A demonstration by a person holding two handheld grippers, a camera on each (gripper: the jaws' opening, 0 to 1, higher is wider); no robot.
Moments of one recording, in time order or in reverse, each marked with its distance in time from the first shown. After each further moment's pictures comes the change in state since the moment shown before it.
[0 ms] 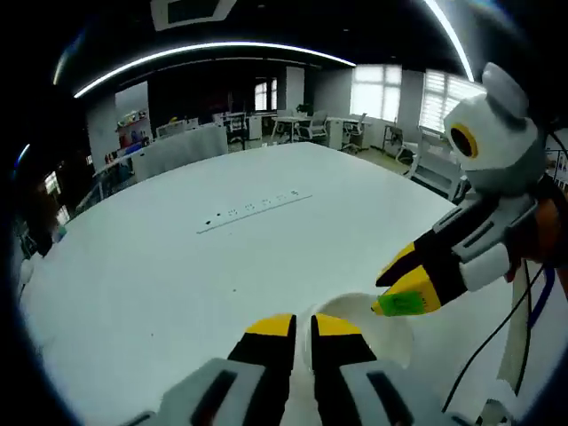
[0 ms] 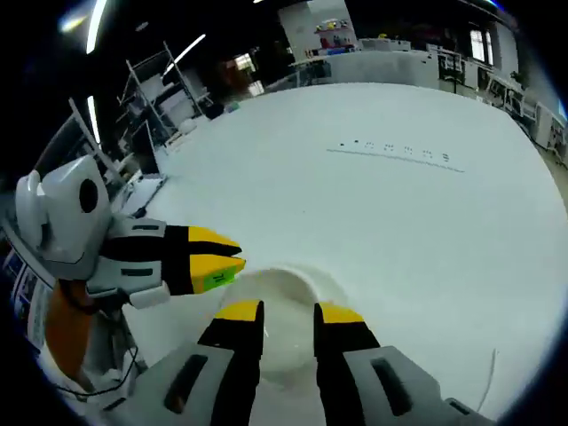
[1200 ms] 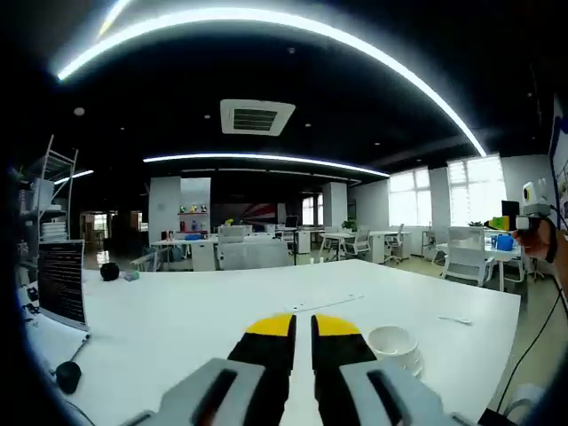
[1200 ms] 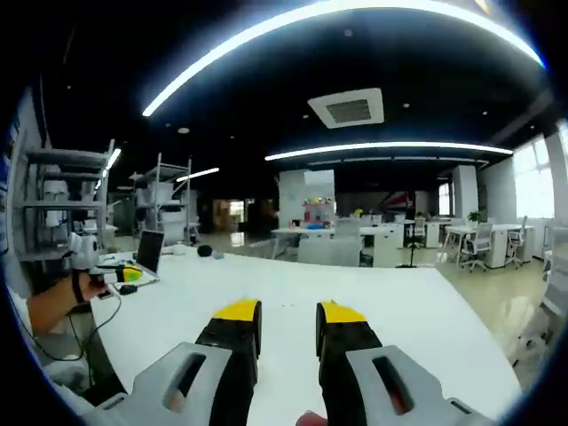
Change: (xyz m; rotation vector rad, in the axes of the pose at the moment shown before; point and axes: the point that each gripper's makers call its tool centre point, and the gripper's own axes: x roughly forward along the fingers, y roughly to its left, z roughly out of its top) left arm -0.207 0.087 -0.028 -0.002 -0.566 0.270; right arm -0.261 -0.030 -0.003 -0.272 -0.784 -0.226
